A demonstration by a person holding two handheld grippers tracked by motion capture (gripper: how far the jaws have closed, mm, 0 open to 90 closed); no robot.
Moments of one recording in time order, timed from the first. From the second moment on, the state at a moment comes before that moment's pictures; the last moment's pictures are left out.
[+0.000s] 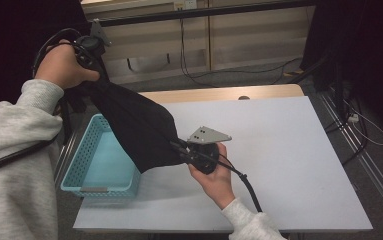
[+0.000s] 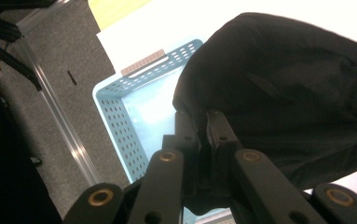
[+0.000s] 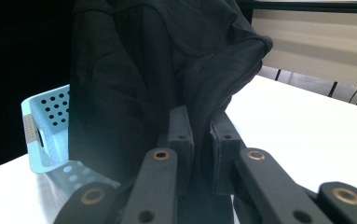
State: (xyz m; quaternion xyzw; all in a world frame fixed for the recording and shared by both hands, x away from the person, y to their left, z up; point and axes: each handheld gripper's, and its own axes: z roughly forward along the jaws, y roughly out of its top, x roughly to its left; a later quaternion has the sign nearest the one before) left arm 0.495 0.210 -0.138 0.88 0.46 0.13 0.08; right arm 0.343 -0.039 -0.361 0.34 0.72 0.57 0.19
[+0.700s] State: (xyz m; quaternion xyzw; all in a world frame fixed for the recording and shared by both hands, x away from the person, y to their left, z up) left arm 0.492 0.219 -0.133 0.87 0.47 0.13 0.07; right arm 0.343 -0.025 -0.362 0.33 0.73 0.57 0.19
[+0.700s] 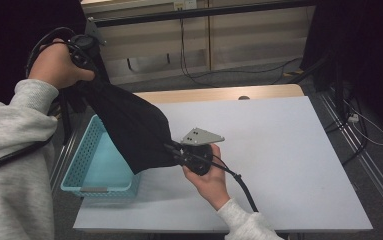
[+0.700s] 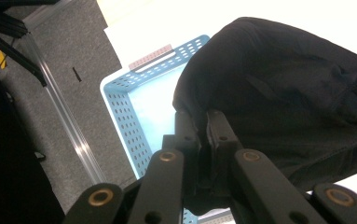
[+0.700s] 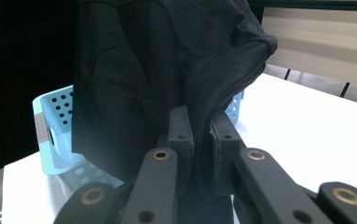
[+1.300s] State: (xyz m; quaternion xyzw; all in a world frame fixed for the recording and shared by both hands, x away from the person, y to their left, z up) left arm 0.485 0.232 -0.120 0.87 0.47 0.14 0.08; right arm 0.343 -0.011 -0.356 0.32 0.73 0.58 0.18
